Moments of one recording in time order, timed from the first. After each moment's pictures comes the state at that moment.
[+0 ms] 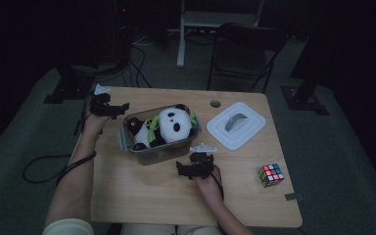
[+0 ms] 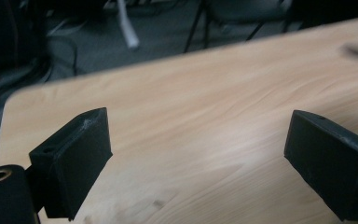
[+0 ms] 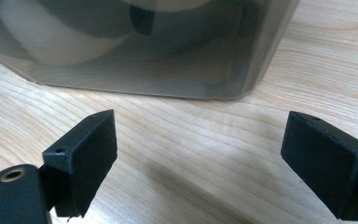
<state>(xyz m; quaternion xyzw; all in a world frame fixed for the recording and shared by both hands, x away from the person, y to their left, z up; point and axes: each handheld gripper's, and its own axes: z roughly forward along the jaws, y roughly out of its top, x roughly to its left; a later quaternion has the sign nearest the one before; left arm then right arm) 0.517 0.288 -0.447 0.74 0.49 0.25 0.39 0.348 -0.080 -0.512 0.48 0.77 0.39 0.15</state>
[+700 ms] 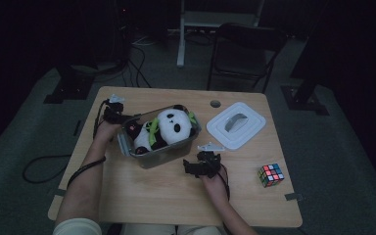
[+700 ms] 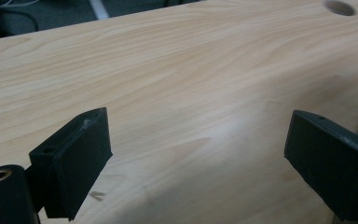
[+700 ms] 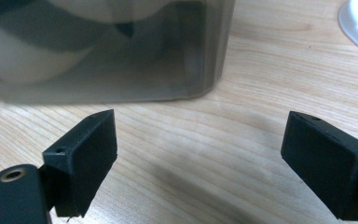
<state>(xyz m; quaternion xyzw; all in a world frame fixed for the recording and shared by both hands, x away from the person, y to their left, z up) 0.512 0.254 -0.479 0.77 0.46 0.20 0.40 0.349 -0.102 -0.508 0.49 0.76 0.39 0.16</state>
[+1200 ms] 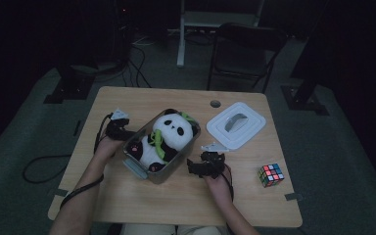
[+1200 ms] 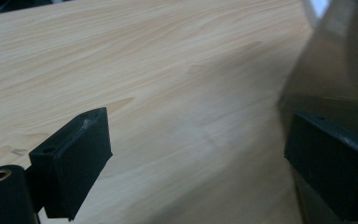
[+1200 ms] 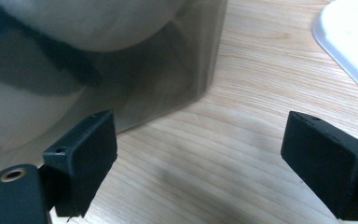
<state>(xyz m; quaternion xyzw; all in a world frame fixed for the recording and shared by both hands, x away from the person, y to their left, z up) 0.453 0.236 -0.485 0.79 0.41 0.18 0.42 0.343 -0.111 -0.501 0.50 0.76 0.39 0.18</state>
